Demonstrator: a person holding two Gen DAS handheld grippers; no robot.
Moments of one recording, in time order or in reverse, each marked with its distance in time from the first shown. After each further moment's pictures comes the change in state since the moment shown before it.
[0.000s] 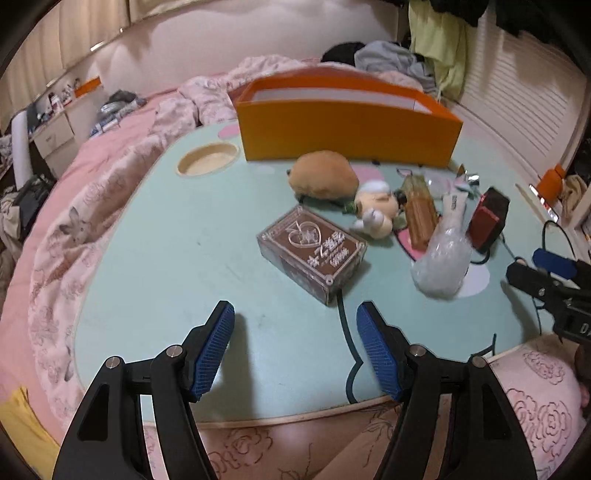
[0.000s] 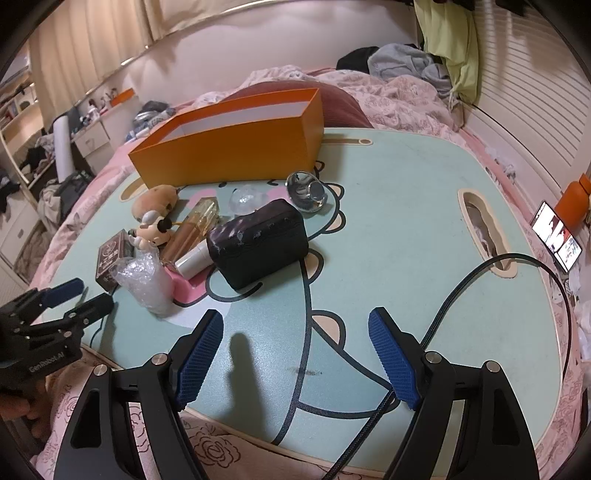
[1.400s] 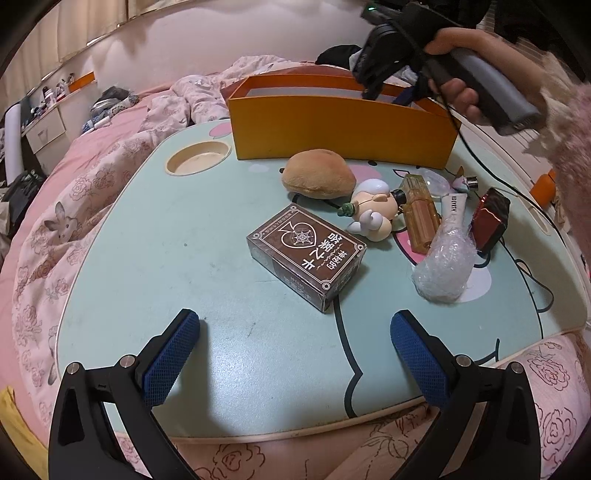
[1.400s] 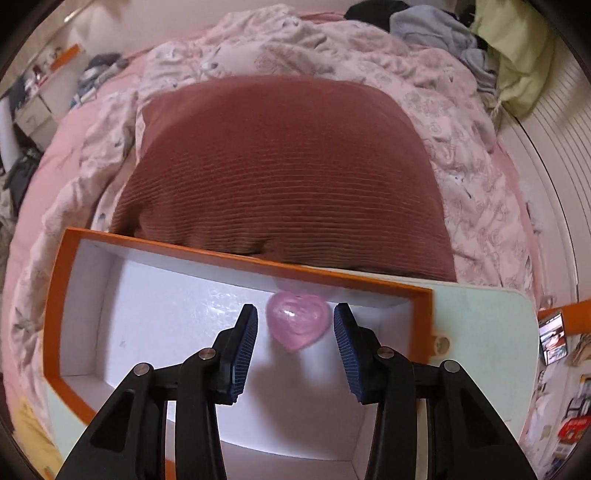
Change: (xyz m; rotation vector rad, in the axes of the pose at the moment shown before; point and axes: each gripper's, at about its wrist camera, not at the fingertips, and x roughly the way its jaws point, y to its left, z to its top) left arm 0.007 0.001 -0.002 -0.003 -0.010 -0.036; right arm 0.171 0.033 0.245 -0.037 0.337 -0.148
